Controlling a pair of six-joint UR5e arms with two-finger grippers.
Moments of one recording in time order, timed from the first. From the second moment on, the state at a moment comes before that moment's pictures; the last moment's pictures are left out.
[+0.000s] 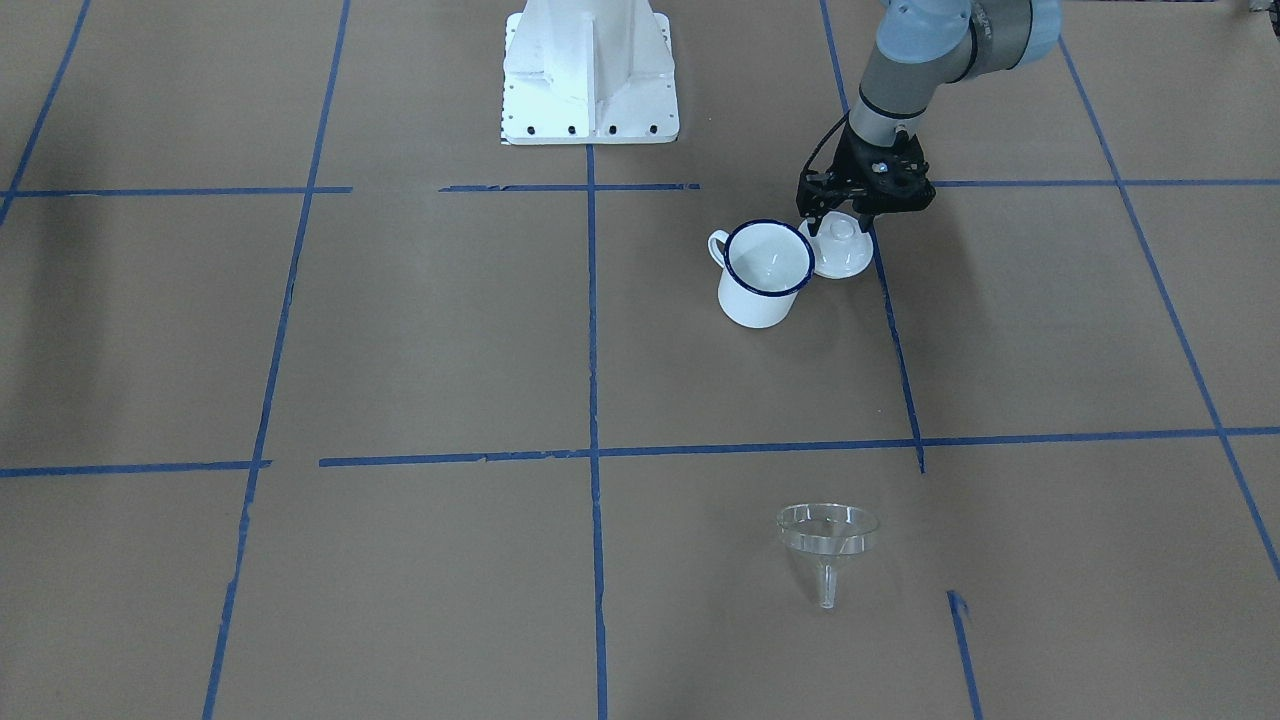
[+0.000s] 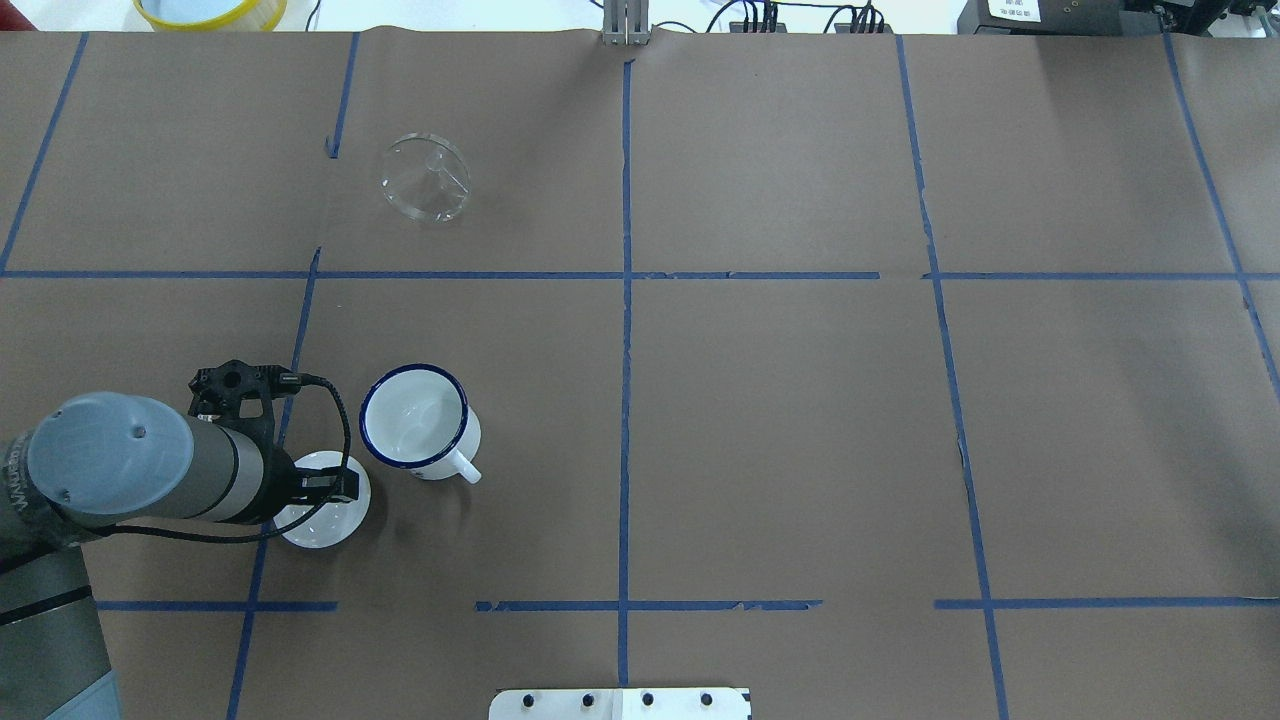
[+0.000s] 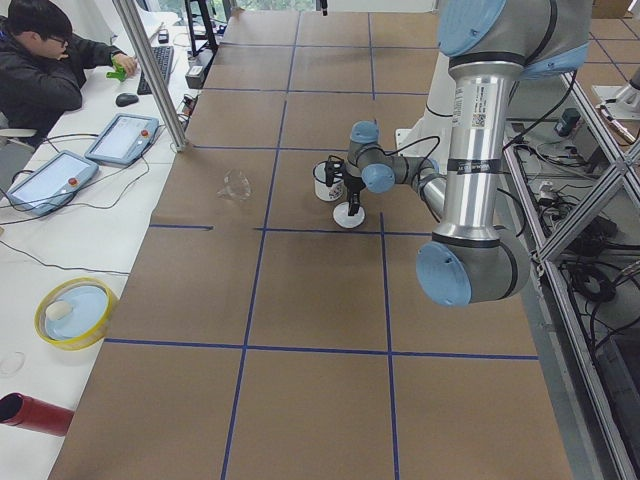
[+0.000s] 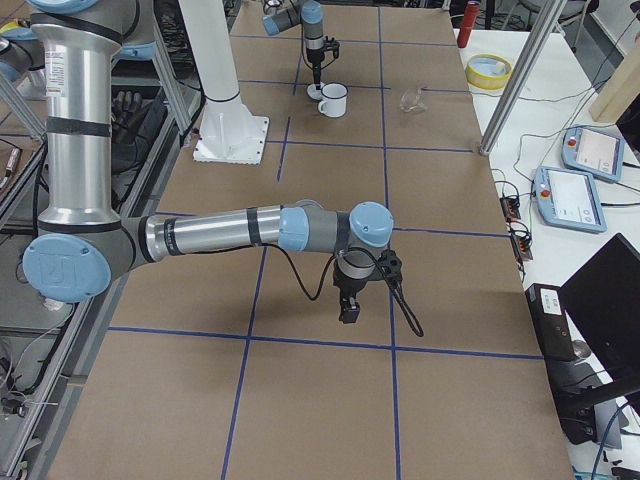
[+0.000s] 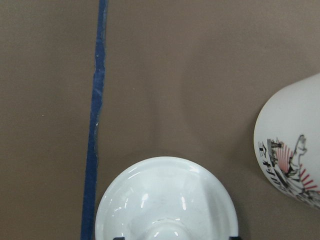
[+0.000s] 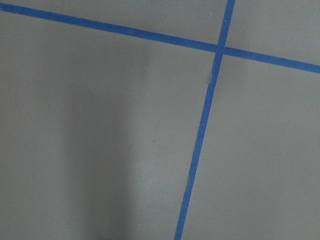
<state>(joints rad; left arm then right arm) -0.43 -1.62 -2.03 -1.83 -1.79 -1.32 1.45 -1.63 1.79 -1.79 2.31 -0.13</state>
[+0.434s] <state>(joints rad) -0.44 -1.62 -2.03 -1.83 -1.79 -1.32 1.45 -1.63 1.79 -1.79 2.31 -0.13</state>
